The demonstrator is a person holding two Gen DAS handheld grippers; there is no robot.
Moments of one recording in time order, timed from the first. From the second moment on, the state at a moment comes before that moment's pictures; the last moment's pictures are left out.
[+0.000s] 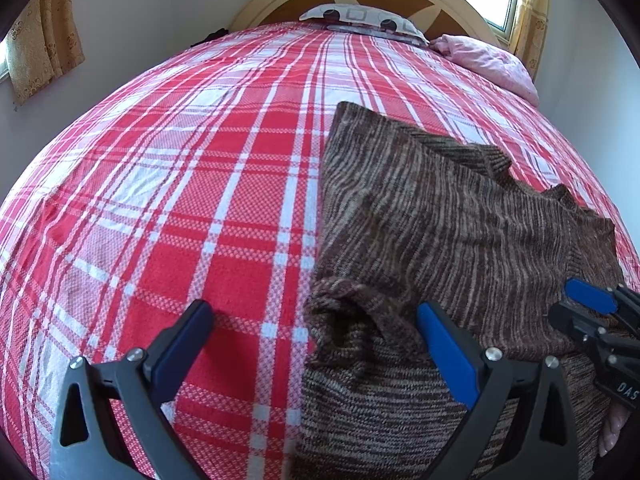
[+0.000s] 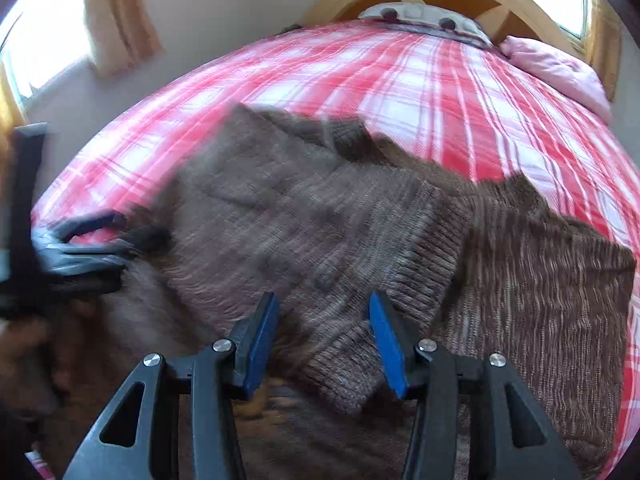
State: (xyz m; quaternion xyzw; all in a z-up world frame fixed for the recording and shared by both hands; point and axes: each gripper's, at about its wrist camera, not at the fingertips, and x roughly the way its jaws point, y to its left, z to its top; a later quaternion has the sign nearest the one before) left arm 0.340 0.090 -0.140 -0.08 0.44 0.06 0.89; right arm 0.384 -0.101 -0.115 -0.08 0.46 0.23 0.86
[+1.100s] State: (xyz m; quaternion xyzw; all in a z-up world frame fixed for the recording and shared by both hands) left arm 0.279 0.069 -0.120 -0.03 0.43 0.03 0.90; right arm 0.285 -0.186 -0.106 -0.08 0.45 0.17 0.87
